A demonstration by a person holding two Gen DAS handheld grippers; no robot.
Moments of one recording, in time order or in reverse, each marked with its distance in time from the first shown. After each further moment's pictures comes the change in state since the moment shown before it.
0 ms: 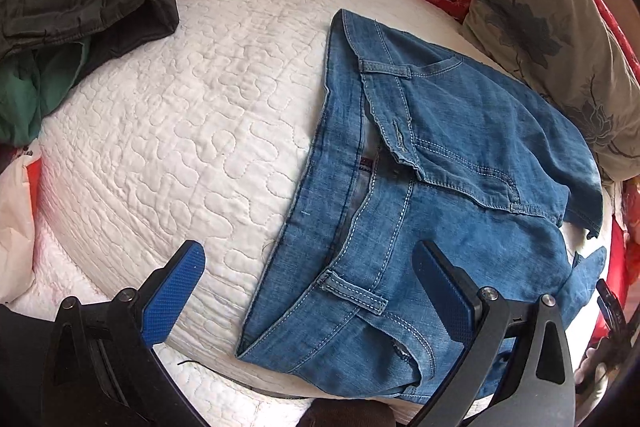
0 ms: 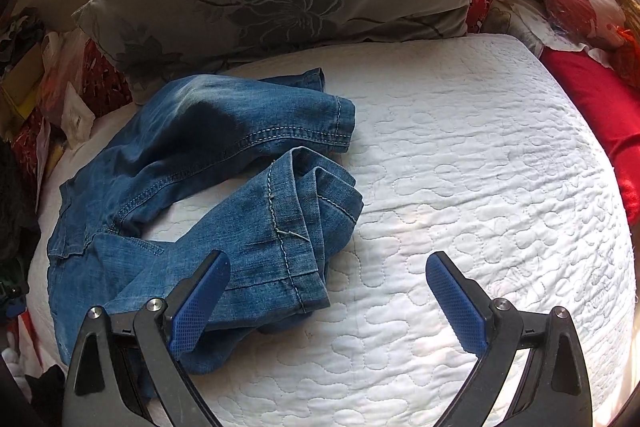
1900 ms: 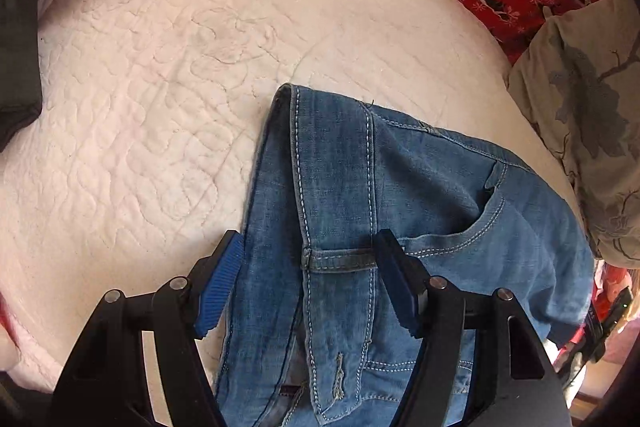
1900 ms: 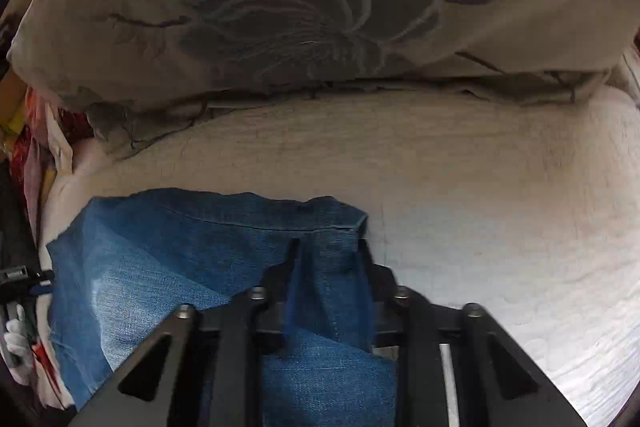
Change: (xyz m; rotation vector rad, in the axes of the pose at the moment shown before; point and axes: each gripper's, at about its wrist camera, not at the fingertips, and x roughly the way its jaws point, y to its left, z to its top) left arm 0.095 -0.037 0.146 -0.066 0.201 -0.026; right arm 0.155 0.042 0.169 -0.138 0.108 0.080
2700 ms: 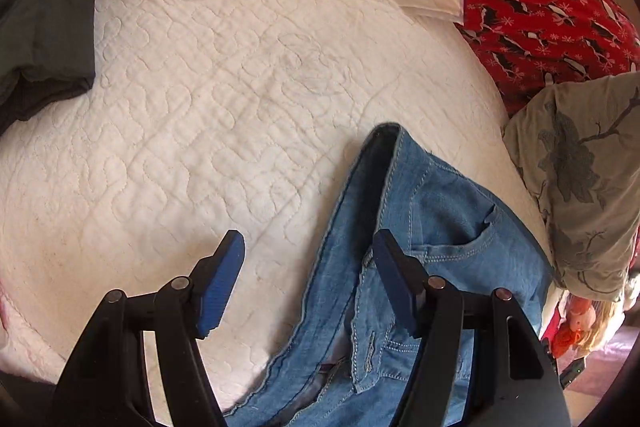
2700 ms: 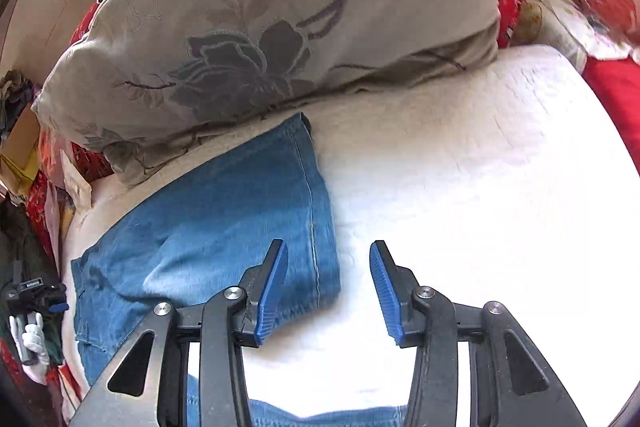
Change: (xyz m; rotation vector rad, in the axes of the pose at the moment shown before) left arm -0.032 0.051 0.003 -0.137 0.008 -0.147; right arm -0.060 -0.050 -0.060 0.248 -0.087 0.054
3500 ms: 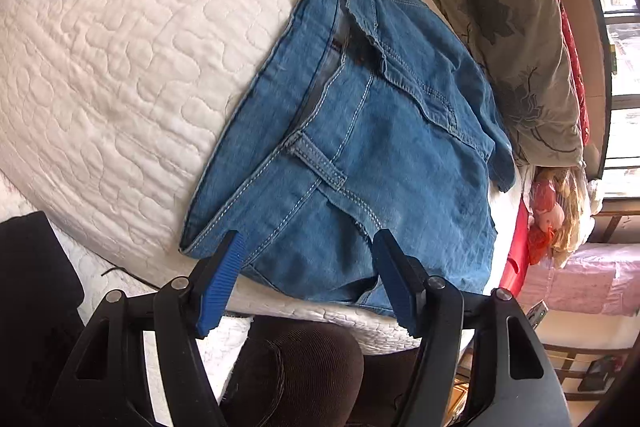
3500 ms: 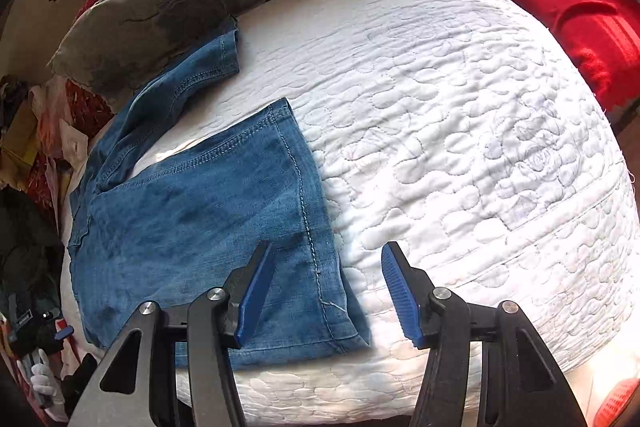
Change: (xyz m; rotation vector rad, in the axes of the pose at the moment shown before) left arm -0.036 0.064 -0.214 0.098 0.085 -0.223; right arm -0.135 -0.106 -0.209 0.133 0.064 -0.062
